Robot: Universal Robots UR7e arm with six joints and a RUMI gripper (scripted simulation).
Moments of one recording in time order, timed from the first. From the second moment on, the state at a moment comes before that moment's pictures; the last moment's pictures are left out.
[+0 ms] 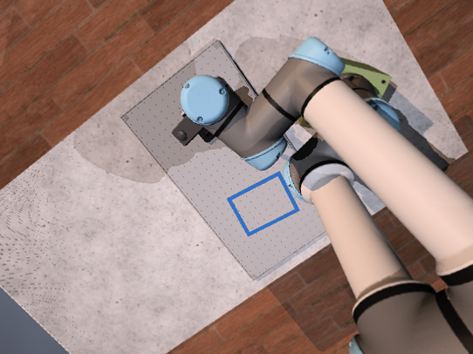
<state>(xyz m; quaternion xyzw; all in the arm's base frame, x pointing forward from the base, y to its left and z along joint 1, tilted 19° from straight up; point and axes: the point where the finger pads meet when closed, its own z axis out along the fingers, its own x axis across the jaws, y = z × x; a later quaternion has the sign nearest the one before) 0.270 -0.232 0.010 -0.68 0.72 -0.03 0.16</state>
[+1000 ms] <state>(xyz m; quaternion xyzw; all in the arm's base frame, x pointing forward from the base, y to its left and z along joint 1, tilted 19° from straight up) 0.280 -0.225 -0.028 -0.68 0.72 -0.03 0.16</state>
